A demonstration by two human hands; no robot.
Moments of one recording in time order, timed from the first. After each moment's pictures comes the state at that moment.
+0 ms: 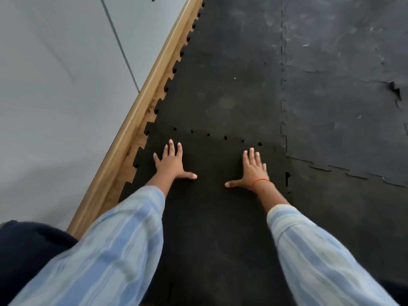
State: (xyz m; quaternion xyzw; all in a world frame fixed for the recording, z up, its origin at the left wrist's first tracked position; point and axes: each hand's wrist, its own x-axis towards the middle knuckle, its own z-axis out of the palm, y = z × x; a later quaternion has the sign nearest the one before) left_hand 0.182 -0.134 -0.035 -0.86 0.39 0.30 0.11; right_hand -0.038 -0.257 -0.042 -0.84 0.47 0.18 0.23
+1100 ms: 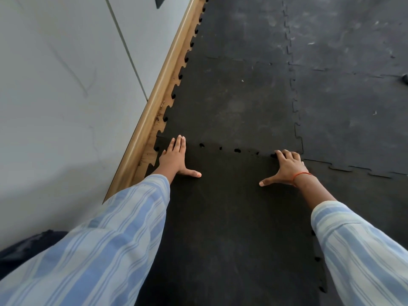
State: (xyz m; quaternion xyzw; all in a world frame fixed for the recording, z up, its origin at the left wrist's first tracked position) left_hand 0.243 -0.145 -0.049 -0.84 0.45 0.28 0.11; right_hand -0.060 -0.313 -0.043 -0.82 0.51 0.18 0.19
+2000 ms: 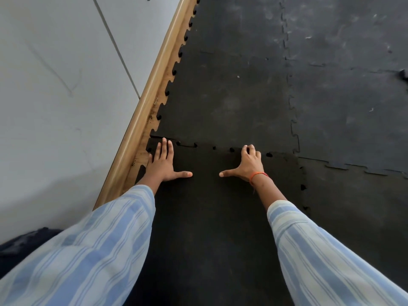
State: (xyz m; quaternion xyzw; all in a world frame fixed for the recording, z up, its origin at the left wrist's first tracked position) left_hand 0.253 -0.122 -0.069 -0.84 0.43 0.32 0.09; right_hand 0.028 -0.260 -0.039 -0.80 0.52 0.12 0.27
